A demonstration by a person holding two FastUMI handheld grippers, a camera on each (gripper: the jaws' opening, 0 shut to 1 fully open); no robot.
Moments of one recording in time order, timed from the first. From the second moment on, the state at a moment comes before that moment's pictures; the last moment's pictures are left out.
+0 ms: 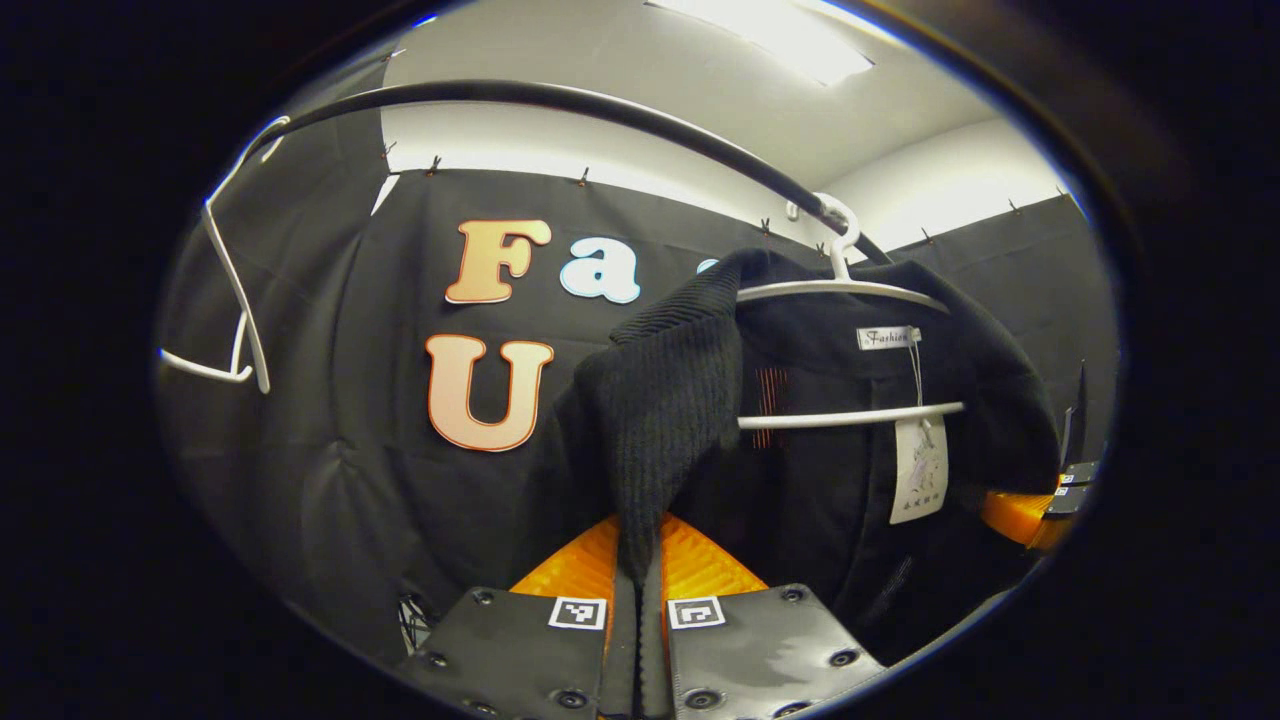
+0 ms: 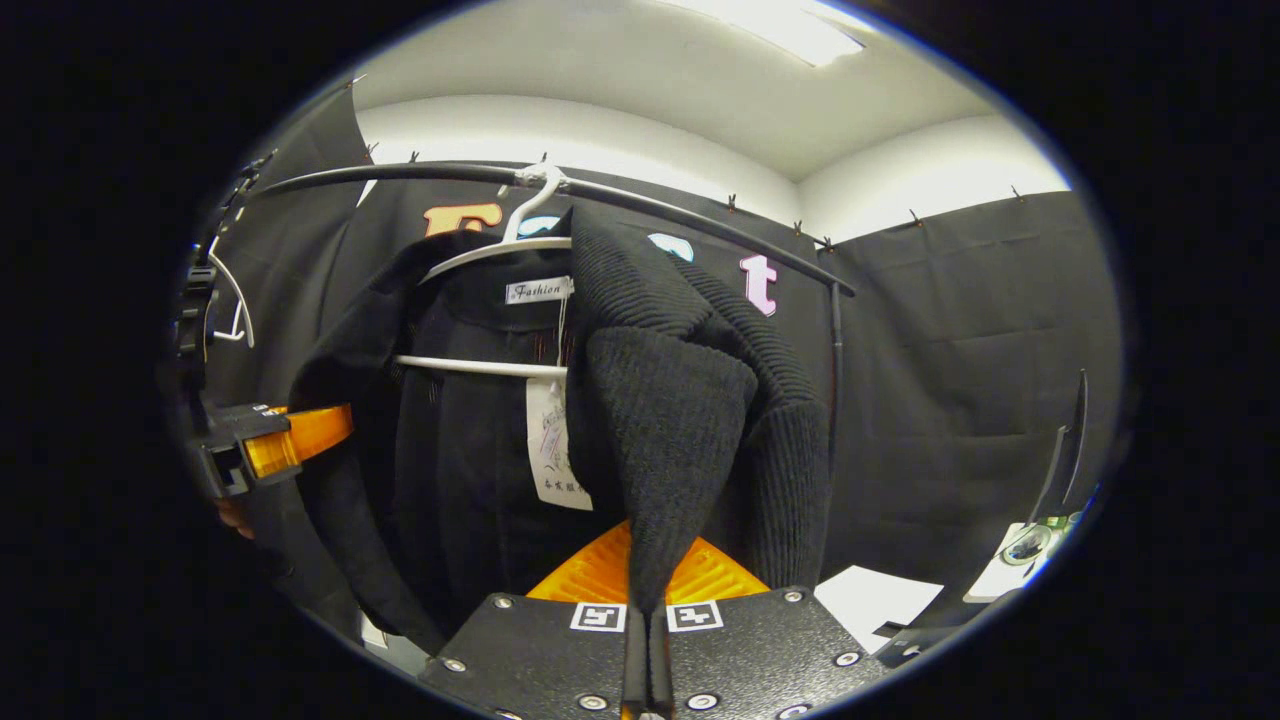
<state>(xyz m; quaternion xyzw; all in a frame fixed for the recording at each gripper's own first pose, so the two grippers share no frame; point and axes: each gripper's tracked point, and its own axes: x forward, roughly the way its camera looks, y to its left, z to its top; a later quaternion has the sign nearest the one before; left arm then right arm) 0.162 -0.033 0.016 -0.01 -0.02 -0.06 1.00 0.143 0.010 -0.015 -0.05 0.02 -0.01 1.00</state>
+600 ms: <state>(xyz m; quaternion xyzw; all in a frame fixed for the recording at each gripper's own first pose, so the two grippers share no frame) 0.164 0.011 0.095 0.02 -0.08 0.01 1.00 0.120 -0.049 0.087 -0.08 -0.05 -0.05 0.99</state>
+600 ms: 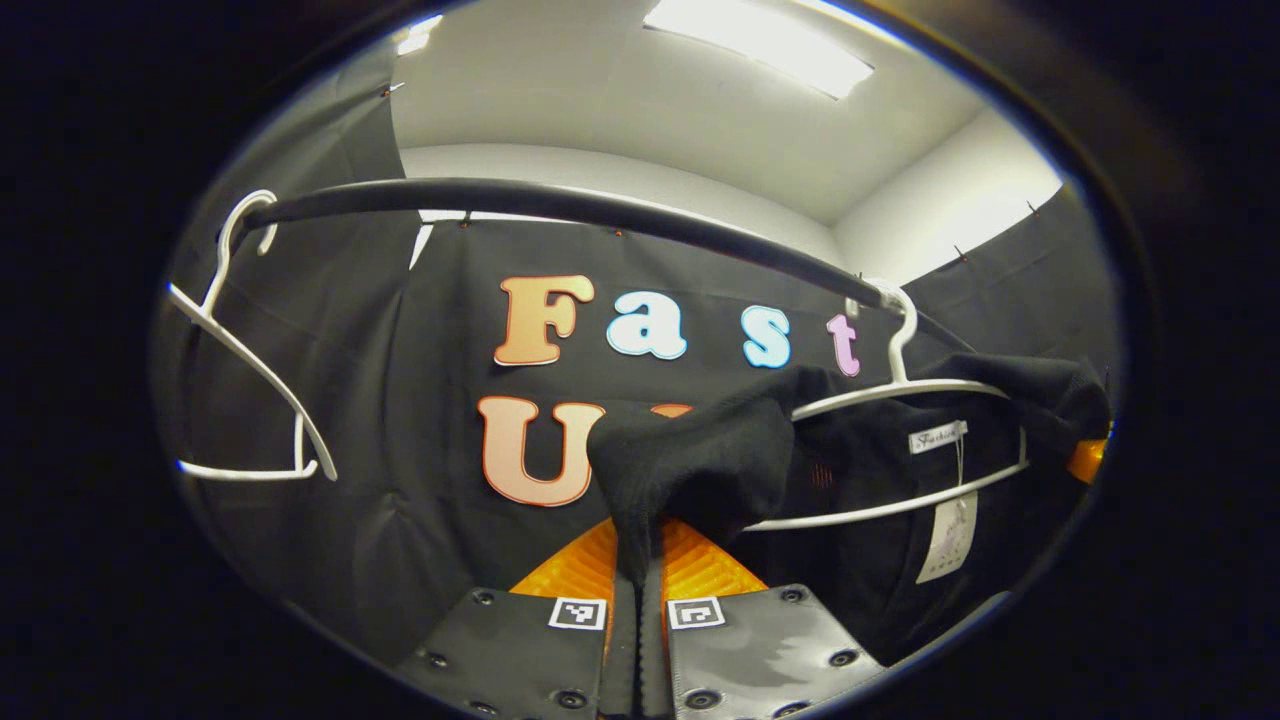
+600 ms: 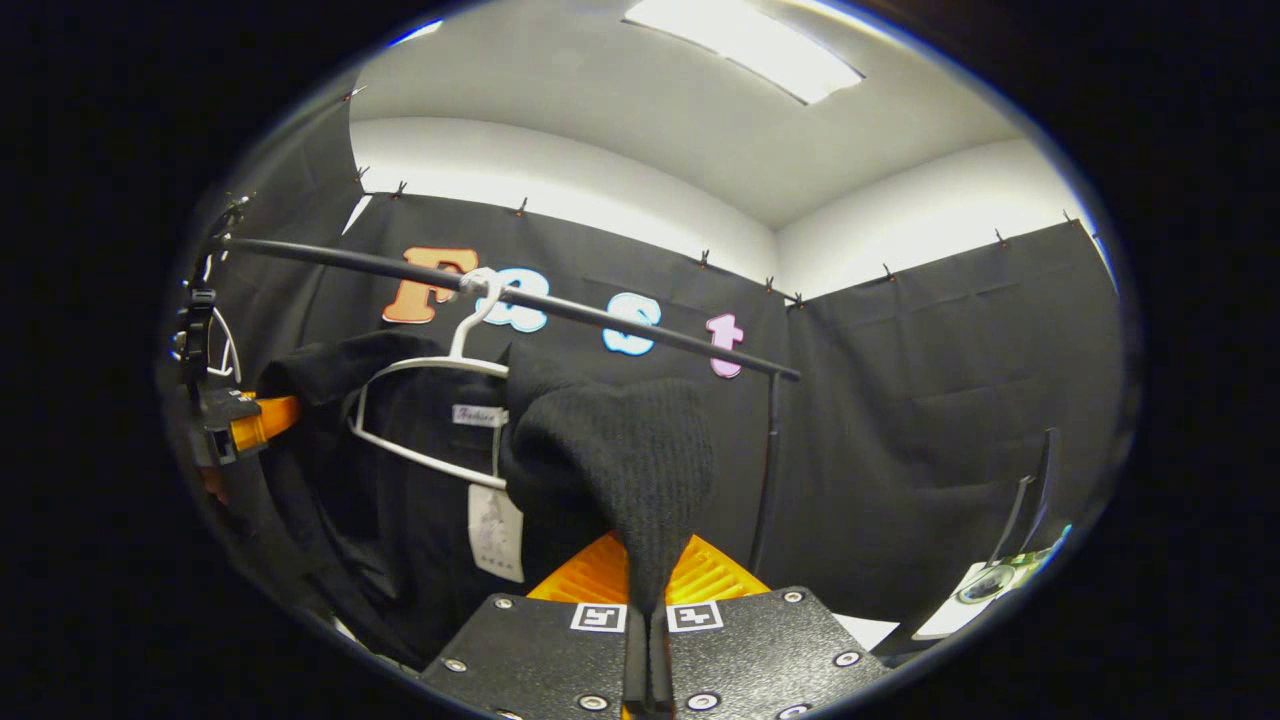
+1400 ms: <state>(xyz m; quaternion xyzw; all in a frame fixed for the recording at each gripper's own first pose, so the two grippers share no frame) 0.189 0.028 0.114 -0.01 -0.10 0.04 0.99 0.204 -0.133 0.158 -0.09 -0.09 -0.08 0.99</state>
